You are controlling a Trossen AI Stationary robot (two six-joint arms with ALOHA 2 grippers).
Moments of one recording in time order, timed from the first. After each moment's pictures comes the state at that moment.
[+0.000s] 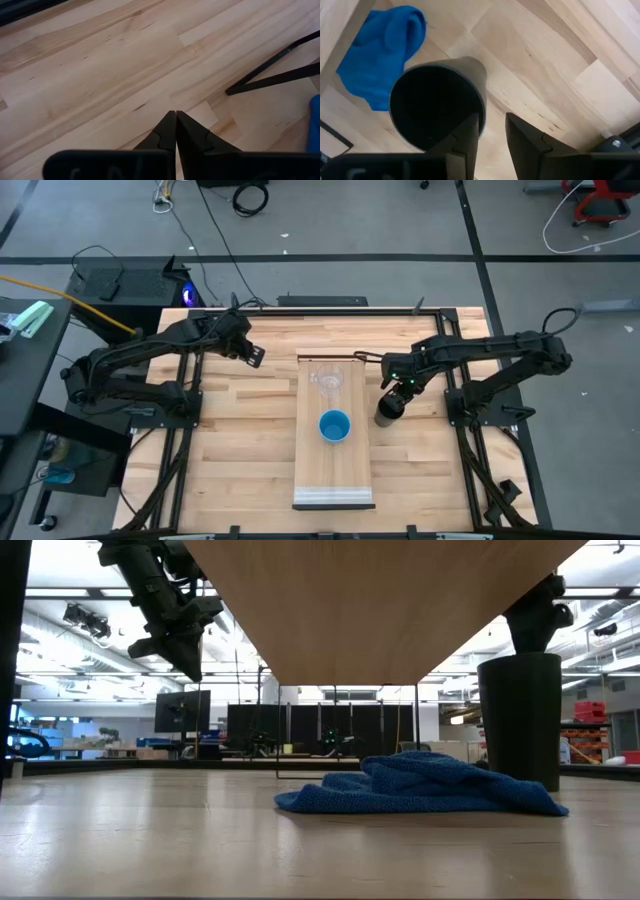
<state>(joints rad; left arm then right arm) 0.49 1.13 0.91 -0.78 -0.08 -0.53 -0.02 1.30 1.10 -1.25 -0.07 0.84</state>
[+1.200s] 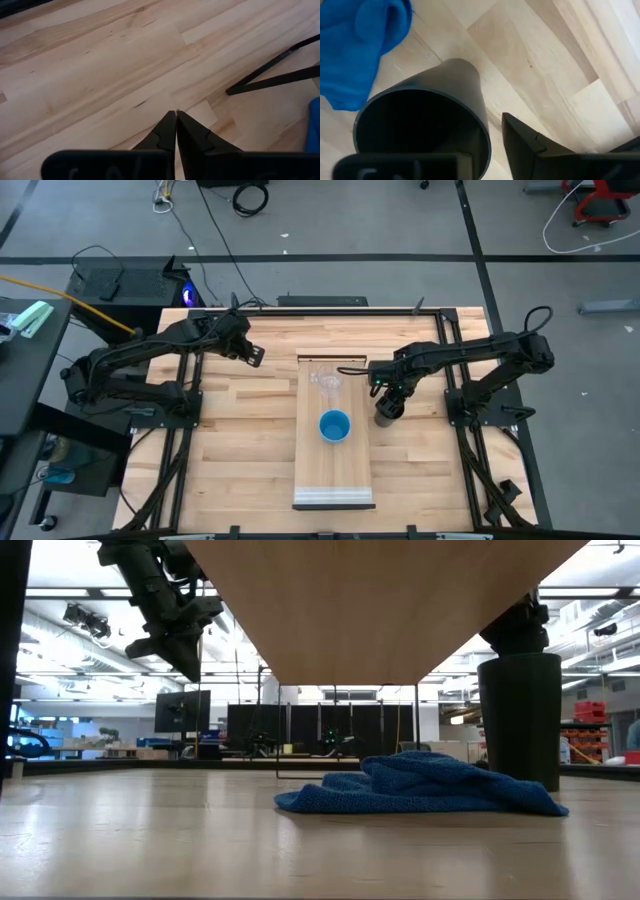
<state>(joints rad) 0.49 1.13 0.91 -0.79 -0.08 -0.57 -0.02 1.45 1.10 -1.20 -0.04 0.70</state>
